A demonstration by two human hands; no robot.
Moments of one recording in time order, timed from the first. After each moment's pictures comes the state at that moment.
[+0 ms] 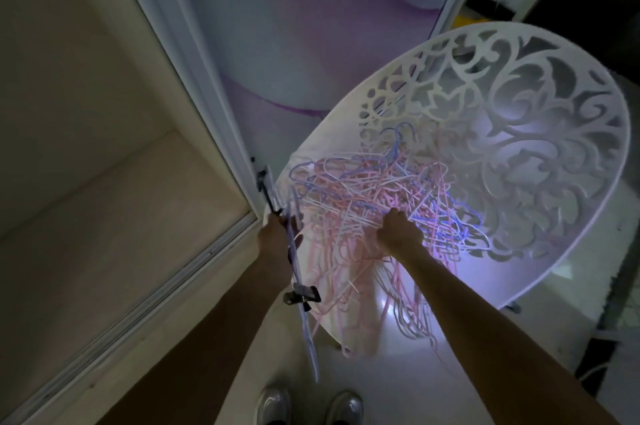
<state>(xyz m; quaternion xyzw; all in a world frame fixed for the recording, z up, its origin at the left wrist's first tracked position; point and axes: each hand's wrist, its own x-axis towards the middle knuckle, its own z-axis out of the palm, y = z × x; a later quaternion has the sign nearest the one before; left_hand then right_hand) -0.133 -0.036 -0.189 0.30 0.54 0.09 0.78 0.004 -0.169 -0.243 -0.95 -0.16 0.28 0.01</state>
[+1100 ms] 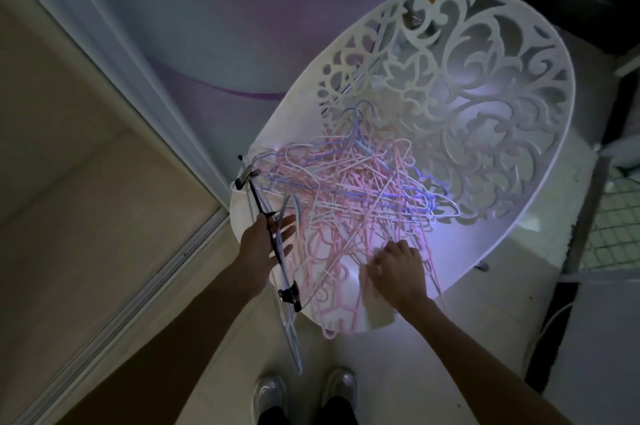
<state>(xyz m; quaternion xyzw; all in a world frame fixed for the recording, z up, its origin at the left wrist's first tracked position) -0.134 -0.056 -0.211 0.38 0.49 -0.03 0.78 -0.054 -0.274 -0.284 -0.95 -0.26 0.18 -0.04</state>
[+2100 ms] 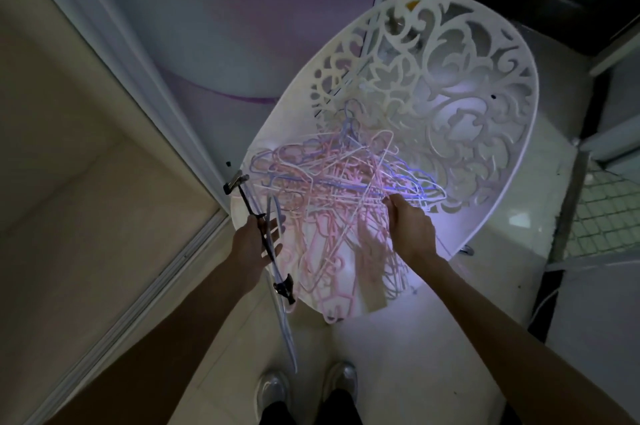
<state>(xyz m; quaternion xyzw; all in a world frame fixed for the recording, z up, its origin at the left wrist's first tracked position) -0.160 -0.053 -0.194 0.38 0.49 -0.03 0.78 -0.031 -0.263 -0.213 -0.98 -0.14 0.09 0.14</state>
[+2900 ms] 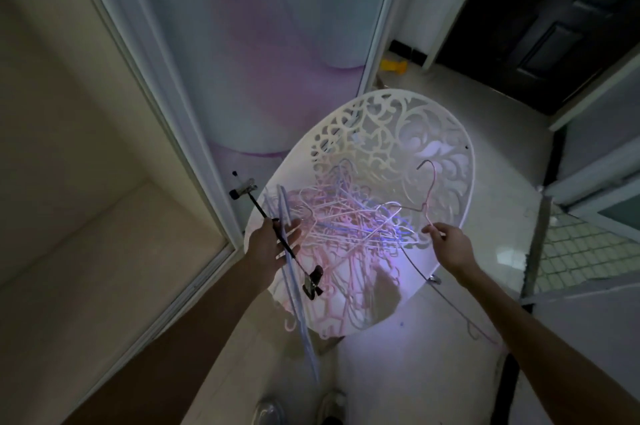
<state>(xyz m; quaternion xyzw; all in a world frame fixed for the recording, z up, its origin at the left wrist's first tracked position) -0.167 -0.059 -0.041 0.38 0.42 -0.03 0.83 -0.013 -0.326 -0.077 -0.96 -0.02 0.12 0.26</state>
